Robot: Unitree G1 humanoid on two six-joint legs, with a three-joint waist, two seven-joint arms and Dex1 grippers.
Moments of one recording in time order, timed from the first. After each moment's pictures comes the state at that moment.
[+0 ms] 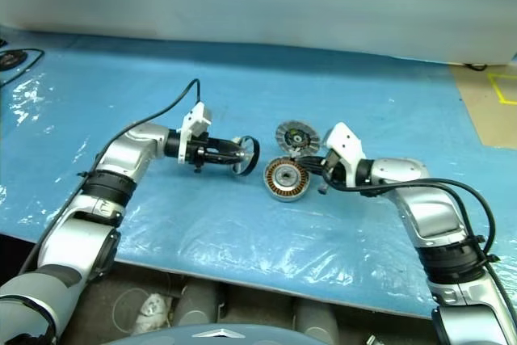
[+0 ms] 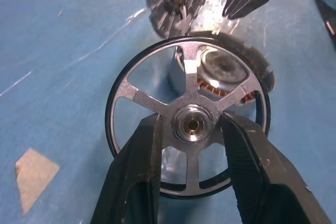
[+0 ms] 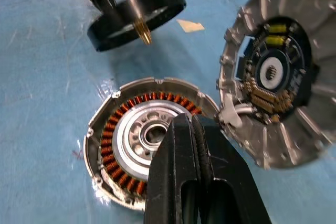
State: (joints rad) left arm -0.81 0.39 -0.14 0.59 -0.21 0.30 -1.40; right arm -0.31 -0.70 0.06 -0.25 0.33 0.60 0.92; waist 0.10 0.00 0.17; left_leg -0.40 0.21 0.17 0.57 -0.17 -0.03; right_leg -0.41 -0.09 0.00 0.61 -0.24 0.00
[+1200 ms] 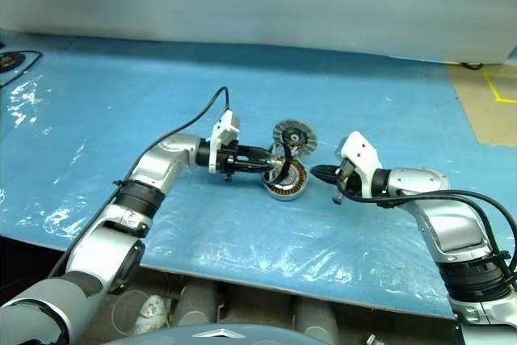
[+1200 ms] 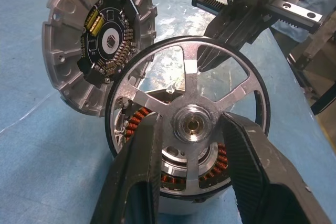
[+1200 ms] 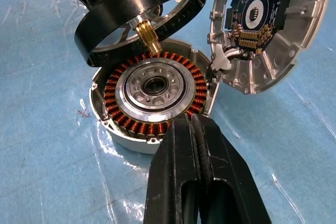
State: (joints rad) left arm -0.77 0.25 -0.20 0.54 -0.25 0.28 -1.32; right arm -0.21 -0.77 0.01 -0.30 0.36 0.62 0.91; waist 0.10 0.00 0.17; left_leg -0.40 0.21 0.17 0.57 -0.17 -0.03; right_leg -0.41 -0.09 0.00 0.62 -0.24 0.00
